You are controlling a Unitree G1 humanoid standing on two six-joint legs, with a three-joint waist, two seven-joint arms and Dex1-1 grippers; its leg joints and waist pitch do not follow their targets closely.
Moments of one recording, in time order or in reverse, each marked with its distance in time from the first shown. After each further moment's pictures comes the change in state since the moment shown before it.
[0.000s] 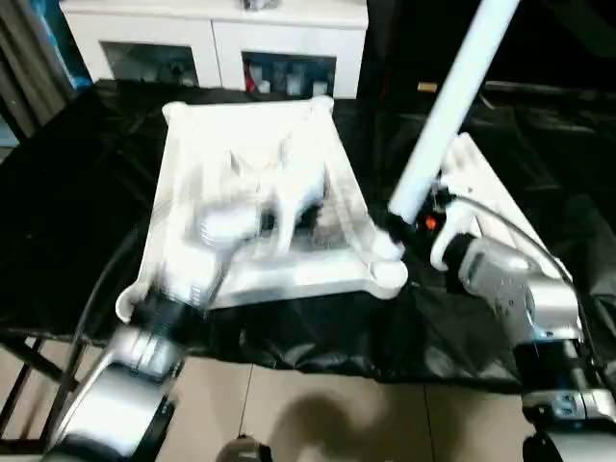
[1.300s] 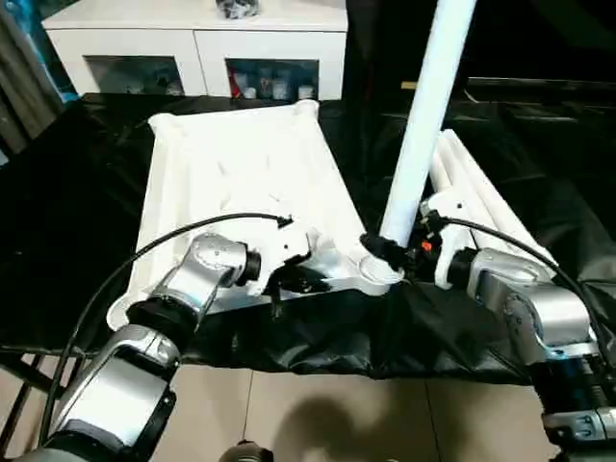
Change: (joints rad) left arm -0.087 0.009 -0.041 0.440 0.127 -0.235 -0.193; right arm 0.062 -0.083 0.112 -0.088 -0.041 0.021 0.141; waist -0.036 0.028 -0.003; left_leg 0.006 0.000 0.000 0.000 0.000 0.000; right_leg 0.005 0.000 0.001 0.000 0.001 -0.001
